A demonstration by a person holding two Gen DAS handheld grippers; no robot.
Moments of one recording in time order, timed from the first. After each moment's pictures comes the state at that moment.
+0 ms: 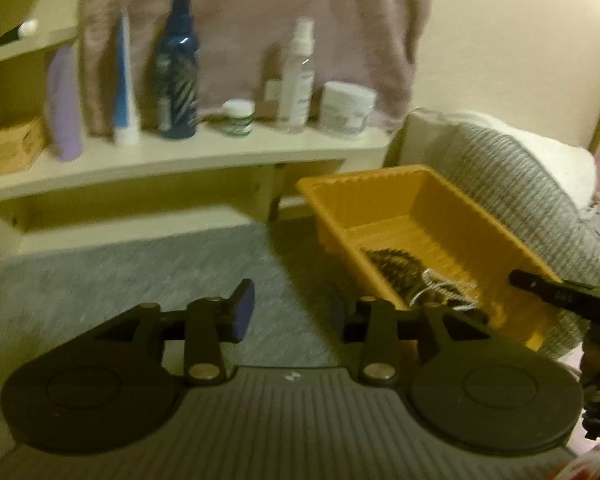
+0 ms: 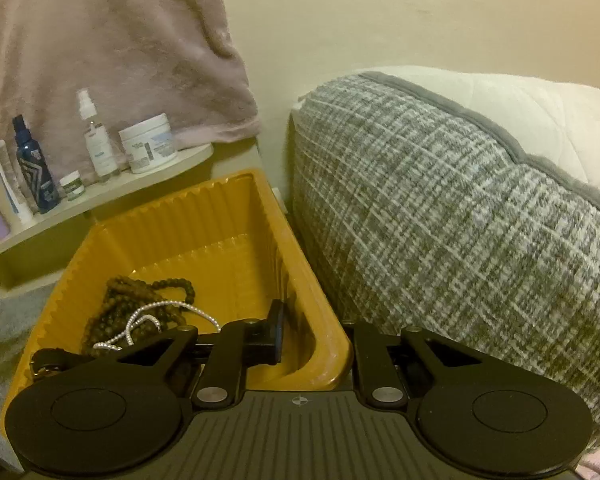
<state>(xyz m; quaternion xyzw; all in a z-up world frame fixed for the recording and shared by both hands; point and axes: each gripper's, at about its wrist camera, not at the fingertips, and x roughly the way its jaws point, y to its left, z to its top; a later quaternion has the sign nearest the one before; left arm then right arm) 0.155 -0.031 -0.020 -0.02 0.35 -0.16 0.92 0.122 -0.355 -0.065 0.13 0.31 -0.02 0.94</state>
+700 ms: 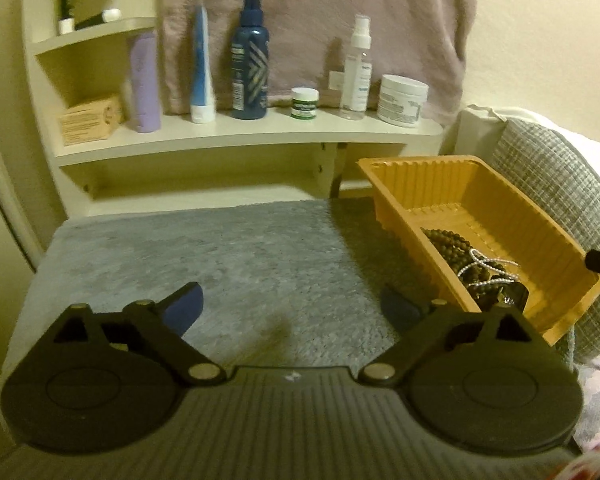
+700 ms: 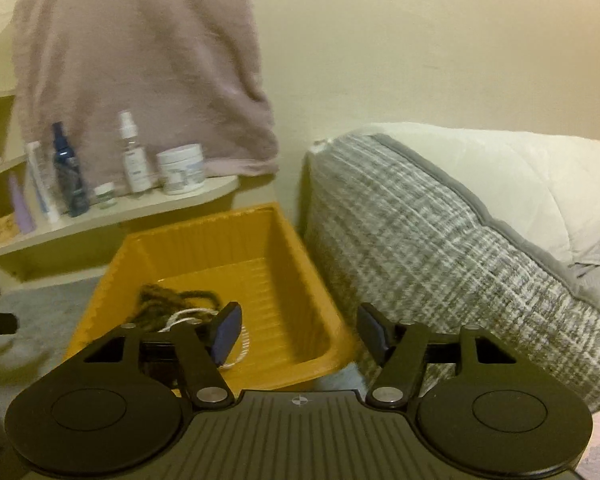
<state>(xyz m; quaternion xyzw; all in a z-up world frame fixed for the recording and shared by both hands) 0.113 -0.016 -0.022 -0.01 0.35 -0.06 0.94 0.070 -0.327 -0.014 0.08 0.28 -0.02 0.96</state>
